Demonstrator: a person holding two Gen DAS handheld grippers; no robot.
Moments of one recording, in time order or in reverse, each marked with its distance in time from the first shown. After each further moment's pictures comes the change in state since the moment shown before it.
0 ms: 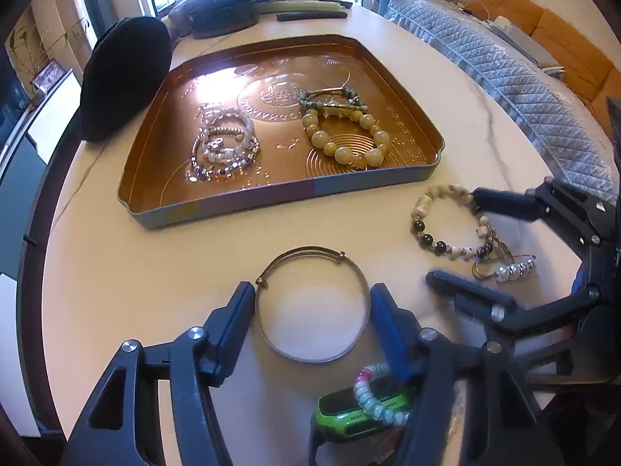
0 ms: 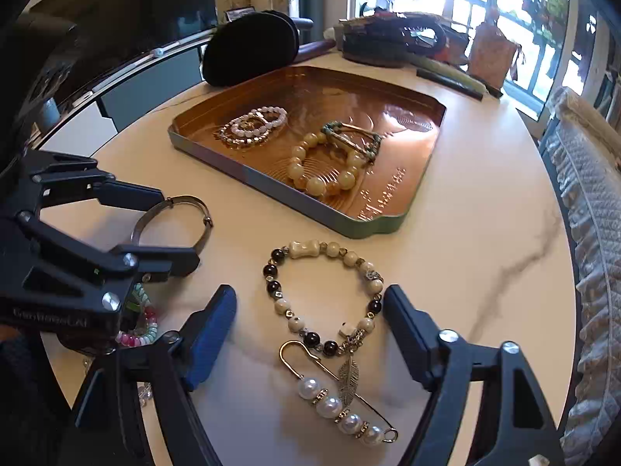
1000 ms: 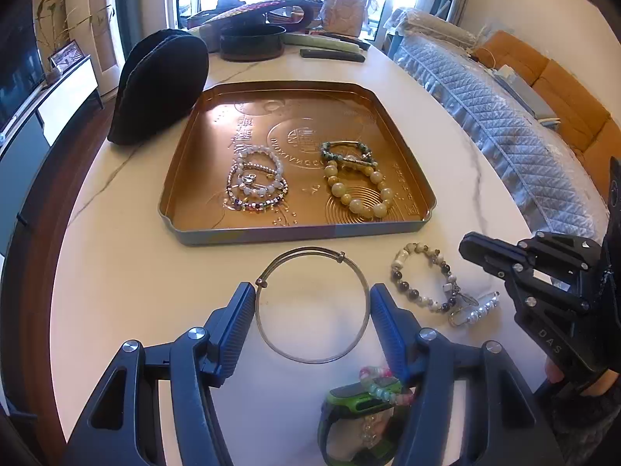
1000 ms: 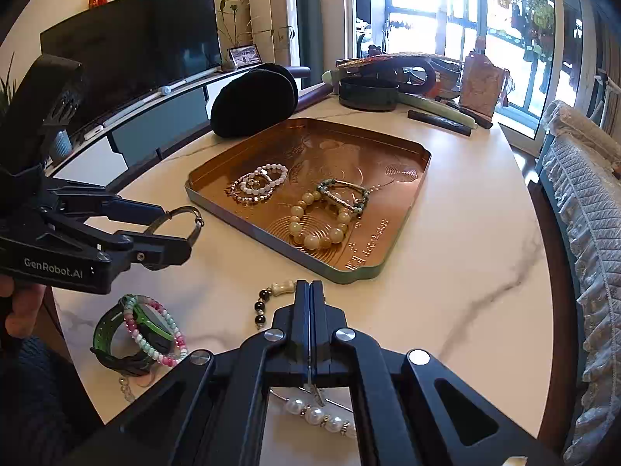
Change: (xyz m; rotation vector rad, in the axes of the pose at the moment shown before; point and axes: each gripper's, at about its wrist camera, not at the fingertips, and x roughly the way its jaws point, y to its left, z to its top) left arm -0.036 0.033 0.004 -0.113 -0.108 -0.073; right arm -0.038 -0.008 0.012 0.018 -0.120 0.012
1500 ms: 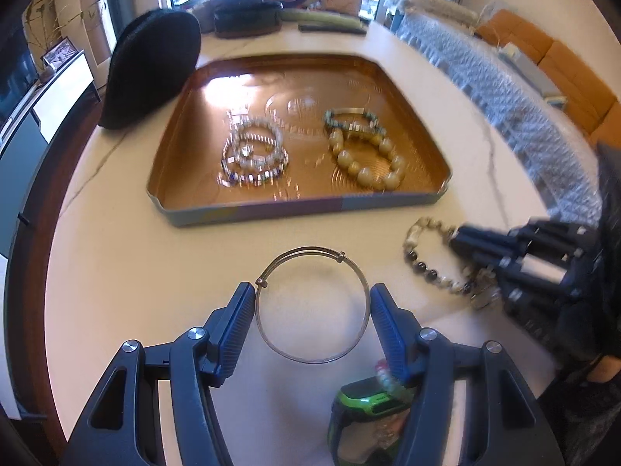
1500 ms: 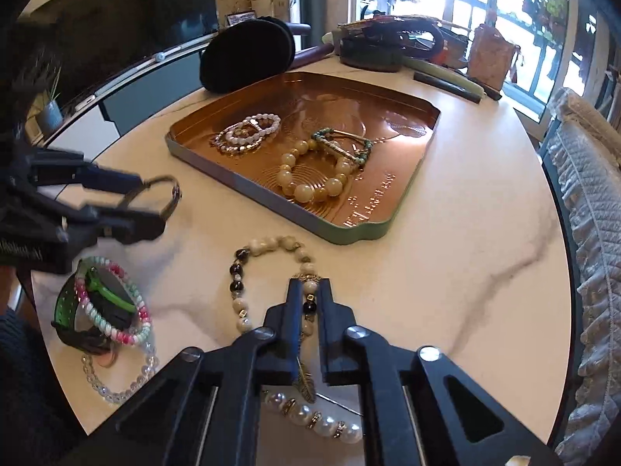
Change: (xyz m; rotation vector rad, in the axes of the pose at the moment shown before) left arm 0.023 -0.006 -0.008 0.032 0.086 0.035; right arm 0.033 -0.006 -0.013 0.003 0.117 -0.004
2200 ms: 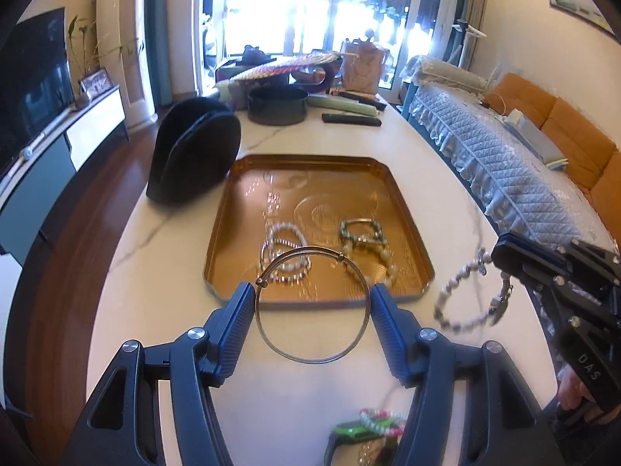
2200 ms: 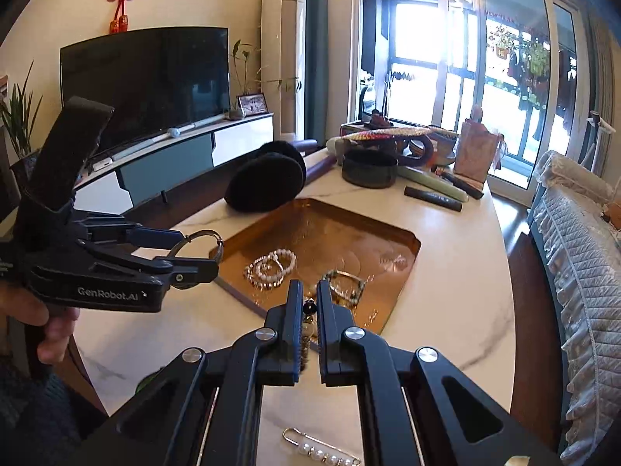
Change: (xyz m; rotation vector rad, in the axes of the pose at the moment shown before) left arm -0.076 0.011 0.031 -0.064 -0.276 0.042; right arm -0.097 0.024 0.058 -0.045 -0.320 -0.021
